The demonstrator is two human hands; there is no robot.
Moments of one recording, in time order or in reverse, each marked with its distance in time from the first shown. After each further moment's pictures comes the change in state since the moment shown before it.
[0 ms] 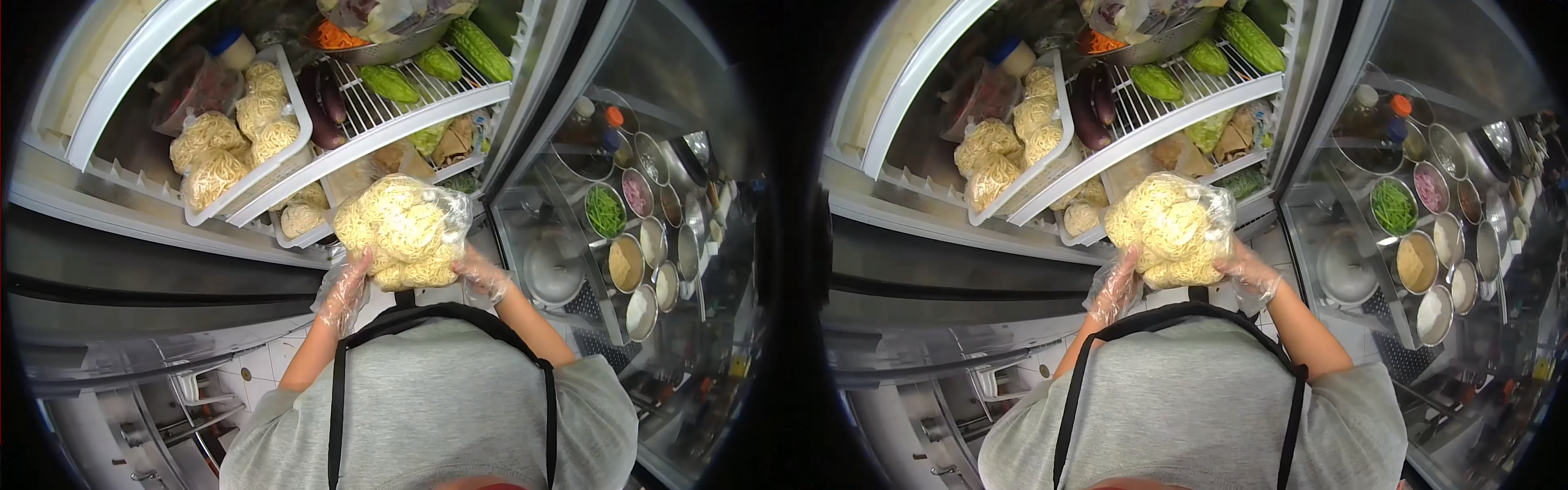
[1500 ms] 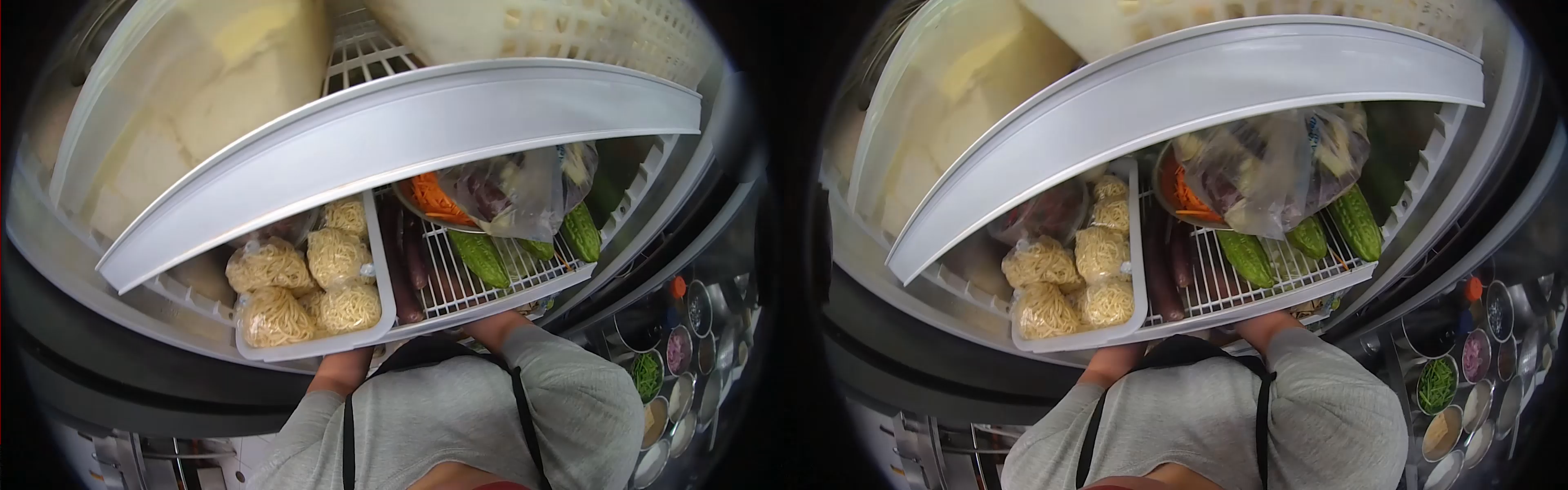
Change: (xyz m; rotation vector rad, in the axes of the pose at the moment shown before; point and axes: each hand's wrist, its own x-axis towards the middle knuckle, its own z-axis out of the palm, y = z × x) left_hand 0.232 0.055 -0.167 0.853 0.802 0.349; right_hand 0.368 0.009 0.057 -1.241 -0.096 -0.324
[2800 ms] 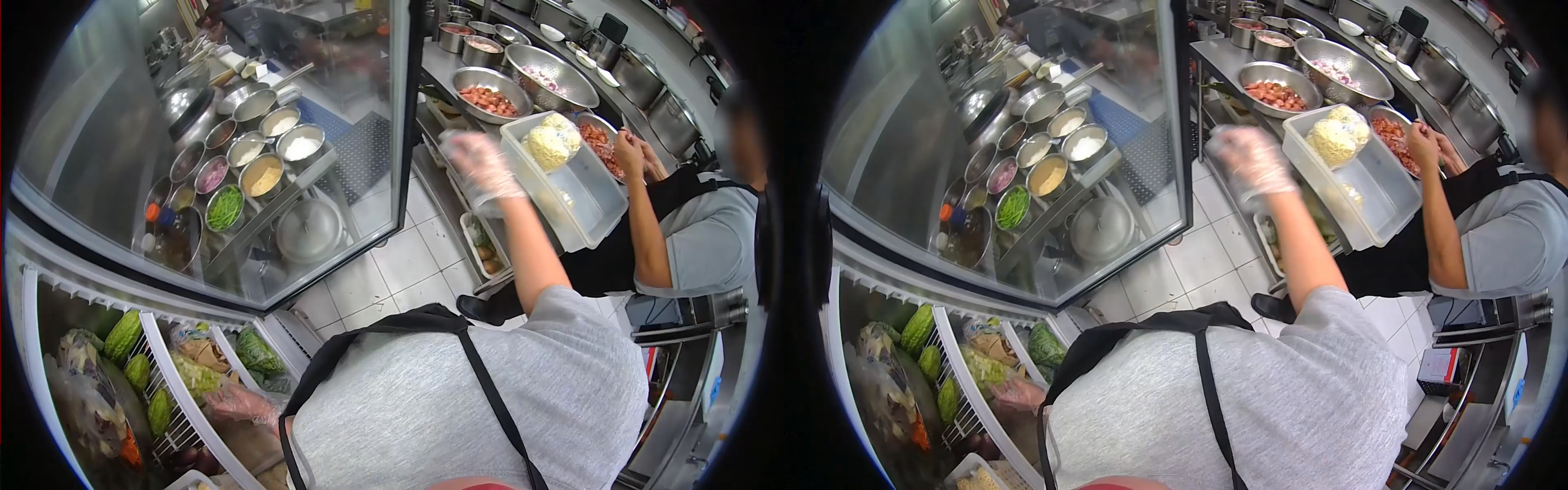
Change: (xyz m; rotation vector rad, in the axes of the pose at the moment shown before) left_hand -0.151 0.116 0.079 -0.423 -0.387 0.952; right_hand -0.673 -0.284 0.065 -0.960 1.870 1.292
